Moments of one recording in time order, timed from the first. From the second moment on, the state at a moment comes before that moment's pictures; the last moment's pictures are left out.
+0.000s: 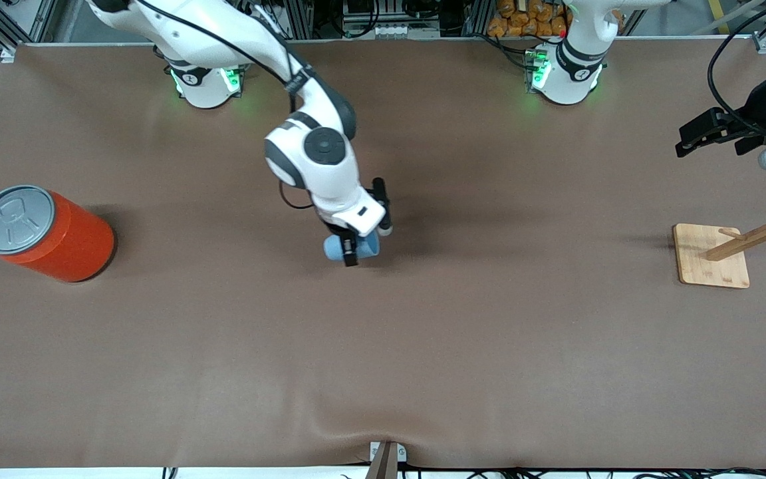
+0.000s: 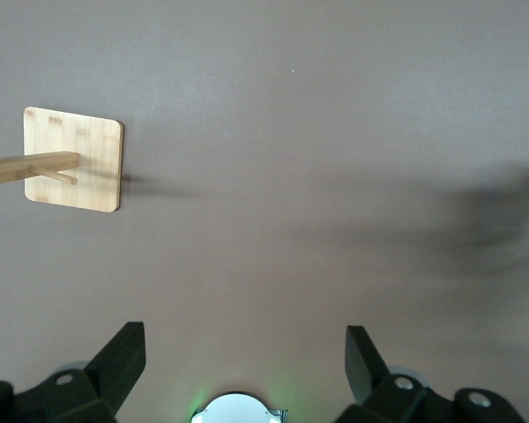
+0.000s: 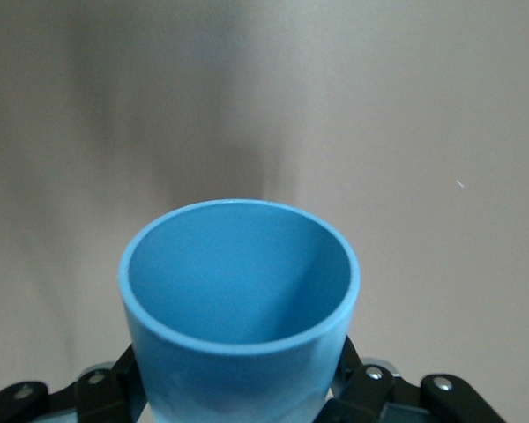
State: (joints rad) left arm -0.02 -0.05 -0.03 -1.58 -0.03 1.45 -0.10; right arm 0.58 0.60 0.18 -1.68 -0.29 2.38 -0.80
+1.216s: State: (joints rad) left arm -0.02 -0.04 -0.03 -1.58 -0.03 1.45 -0.10; right arm 0.67 0.78 0.14 -1.52 -0.45 2.38 -0.64
